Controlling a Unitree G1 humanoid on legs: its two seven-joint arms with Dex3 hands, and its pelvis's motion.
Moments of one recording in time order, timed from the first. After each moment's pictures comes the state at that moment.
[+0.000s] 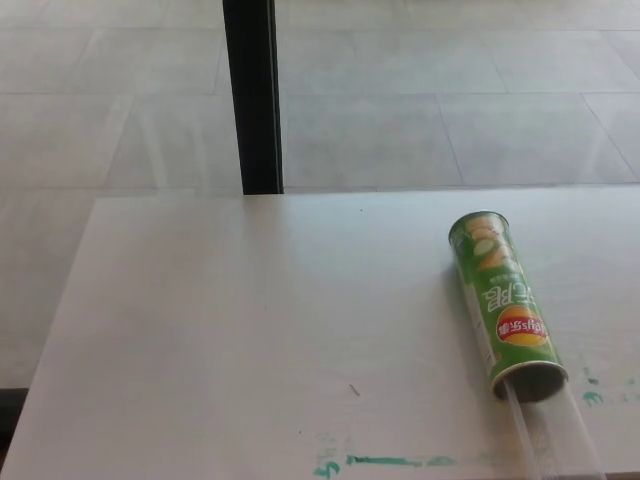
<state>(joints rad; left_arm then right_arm) 0.07 0.73 0.51 1.17 -0.14 0.00 -0.24 0.20 -0.51 -0.26 1.03 -0.06 -0.25 -0.03</state>
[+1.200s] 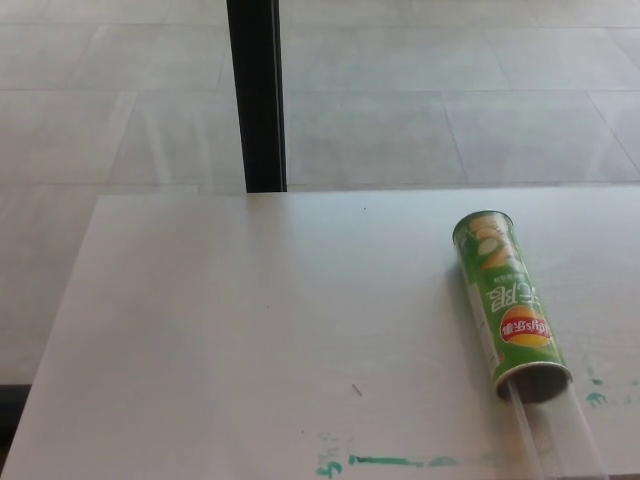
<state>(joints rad) 0.07 0.73 0.56 1.20 -0.22 0.01 -0.30 0.27 -0.52 -0.42 0.14 0.09 -0.32 0.02</state>
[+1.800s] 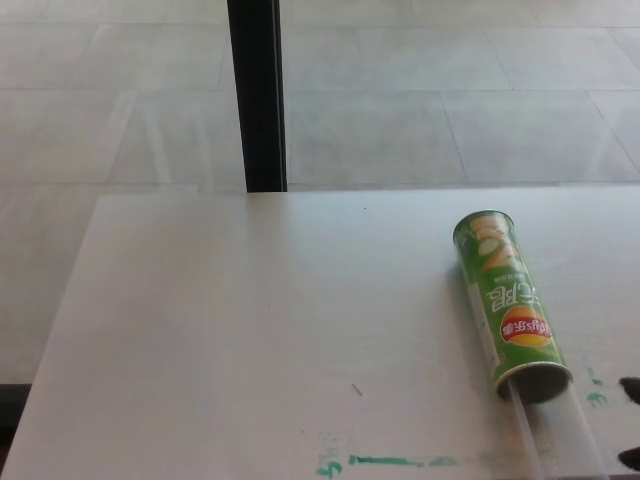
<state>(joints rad) 0.07 0.73 0.56 1.20 -0.22 0.01 -0.30 0.57 -0.53 -0.18 -0.47 0.10 -0.32 0.15</state>
